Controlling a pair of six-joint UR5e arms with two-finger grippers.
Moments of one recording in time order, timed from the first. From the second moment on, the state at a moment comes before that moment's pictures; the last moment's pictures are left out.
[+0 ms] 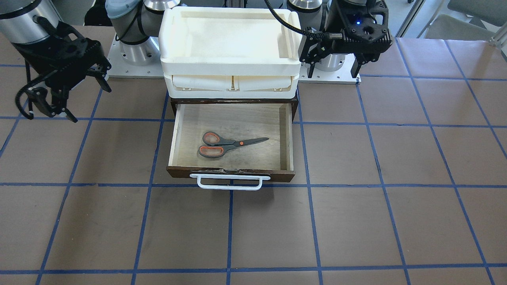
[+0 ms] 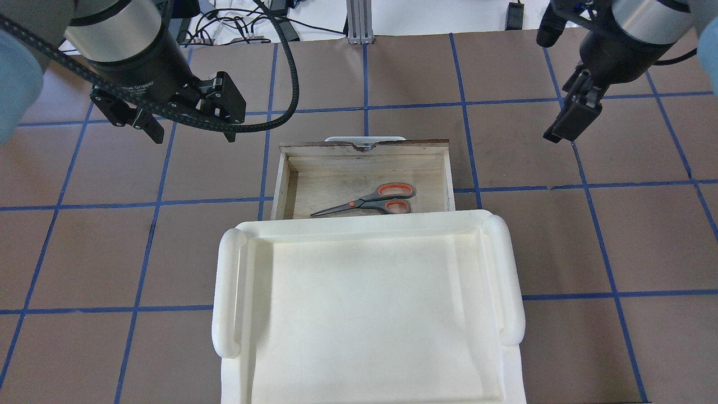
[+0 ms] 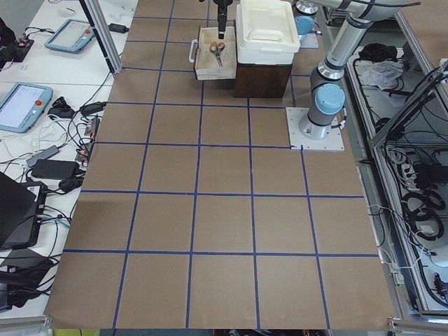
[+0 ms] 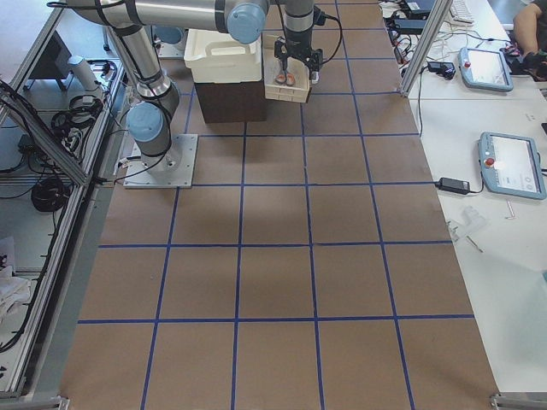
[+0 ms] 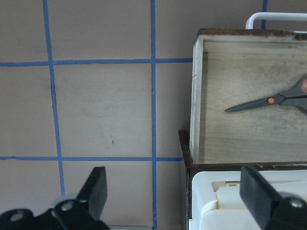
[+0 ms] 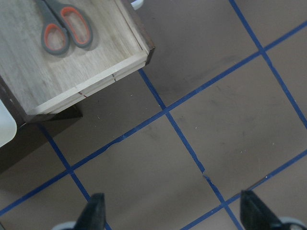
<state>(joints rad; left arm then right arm) -1.68 -1.51 -1.50 -1.66 1.62 -0.11 1.40 -1.62 1.62 -1.64 -1.46 -1.13</state>
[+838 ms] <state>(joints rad) -1.77 -1.76 -1.48 -1.23 1.62 -0.22 1.30 -1.69 1.62 -1.65 -1.46 -0.62</state>
